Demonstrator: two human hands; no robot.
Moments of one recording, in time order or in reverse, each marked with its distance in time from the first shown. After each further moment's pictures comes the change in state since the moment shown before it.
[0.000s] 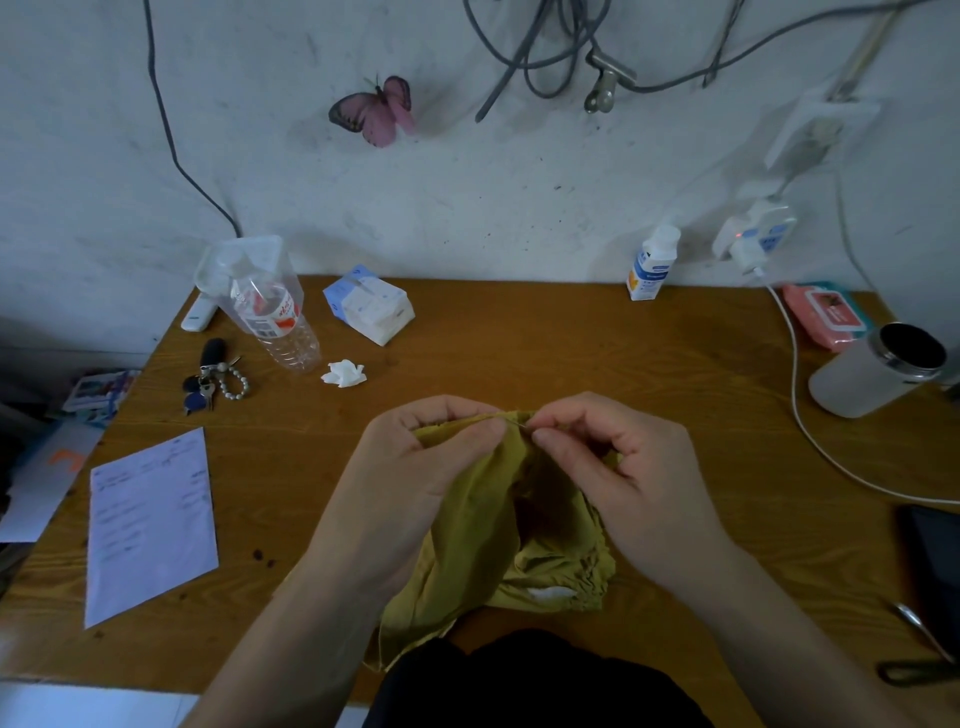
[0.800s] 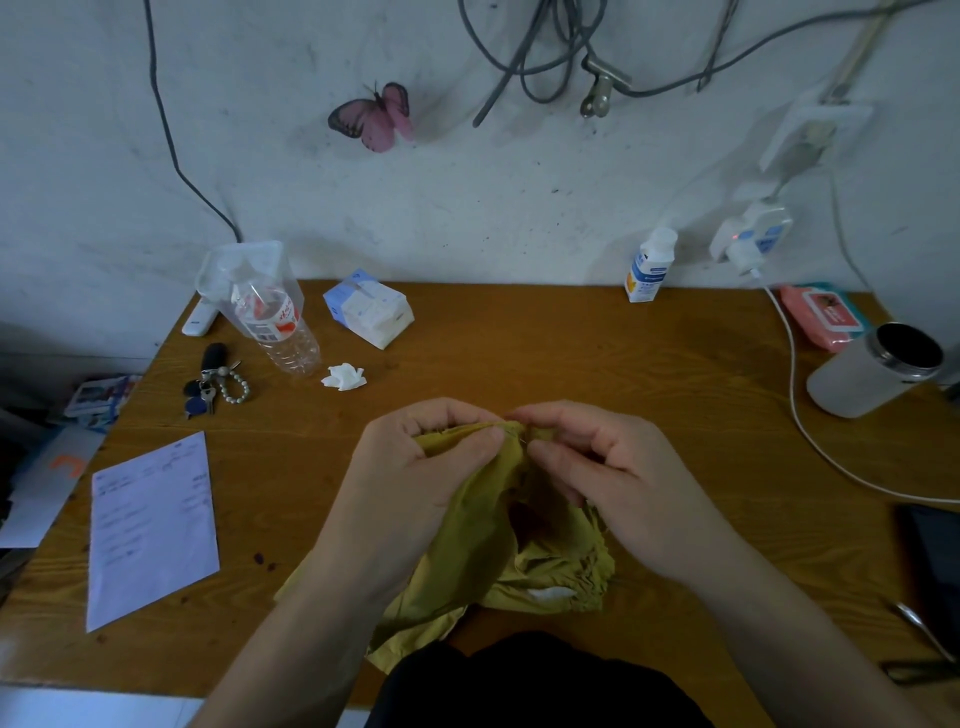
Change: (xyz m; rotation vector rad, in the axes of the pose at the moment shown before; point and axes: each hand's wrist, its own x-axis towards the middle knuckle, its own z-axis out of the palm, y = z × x) left_hand -0.002 -0.001 0.002 0.224 0.060 0.111; right_hand 0.003 -0.006 -0.007 0.109 -0.257 0.202
